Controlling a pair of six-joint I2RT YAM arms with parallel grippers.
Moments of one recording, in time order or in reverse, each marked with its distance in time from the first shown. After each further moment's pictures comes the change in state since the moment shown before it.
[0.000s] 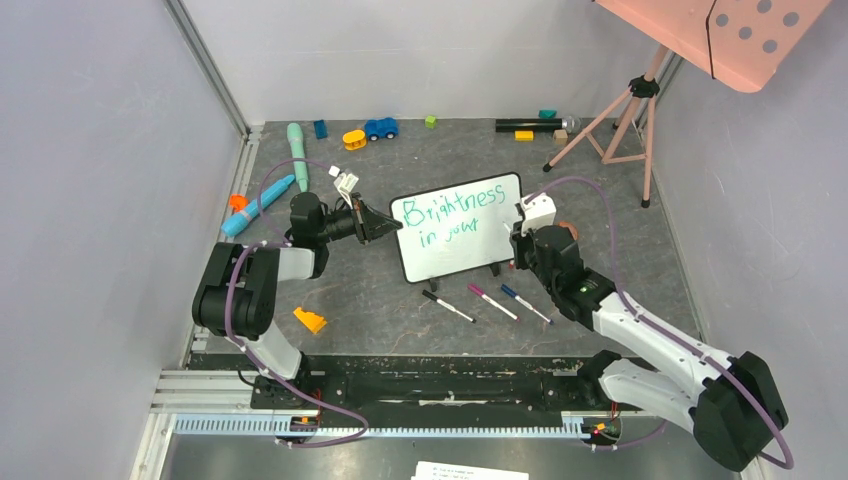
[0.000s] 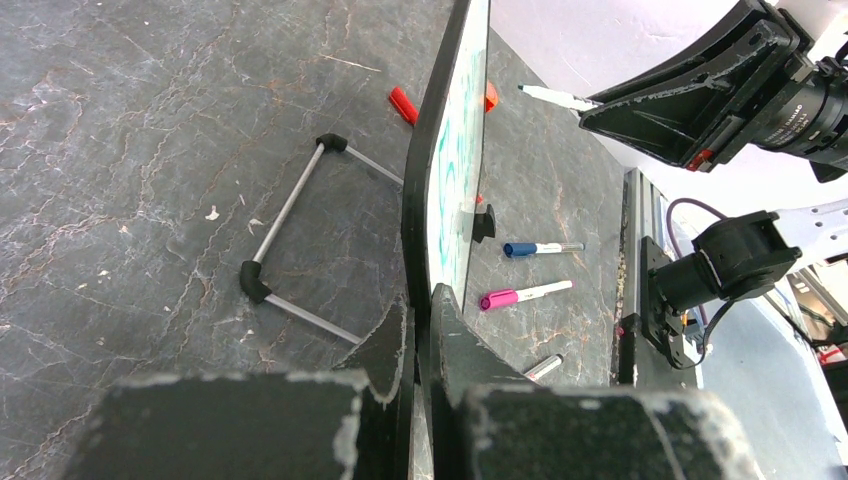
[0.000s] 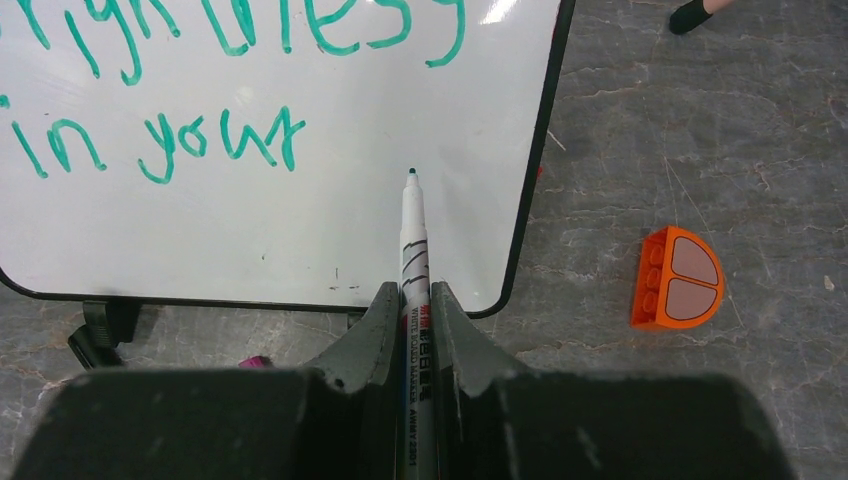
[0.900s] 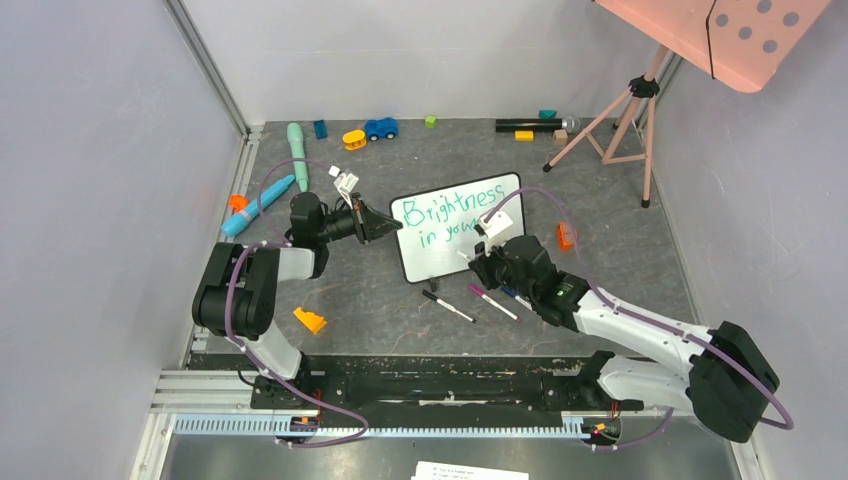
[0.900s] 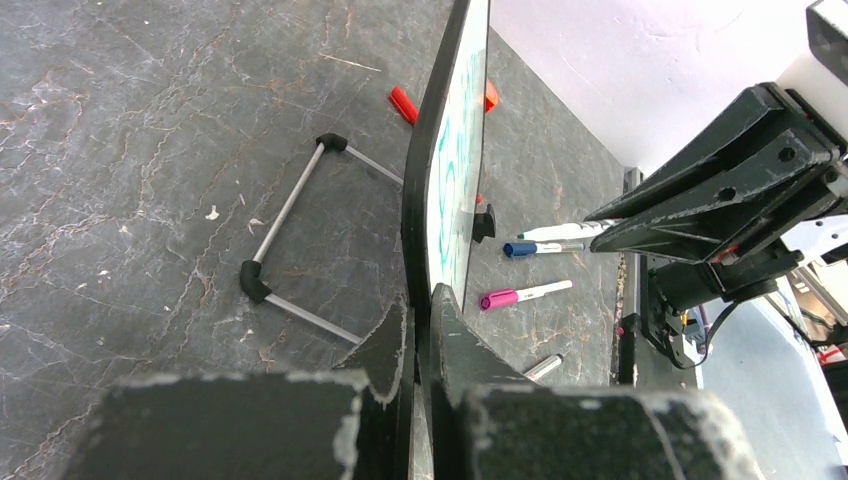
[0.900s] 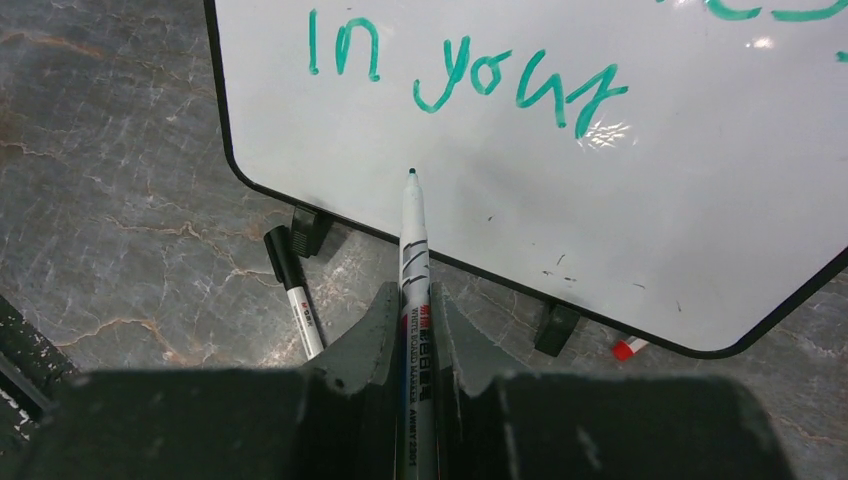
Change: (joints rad) left arm 0.000 0.000 0.000 -0.002 0.000 0.000; right arm 0.174 0.108 0.019 0.041 -0.205 0.023
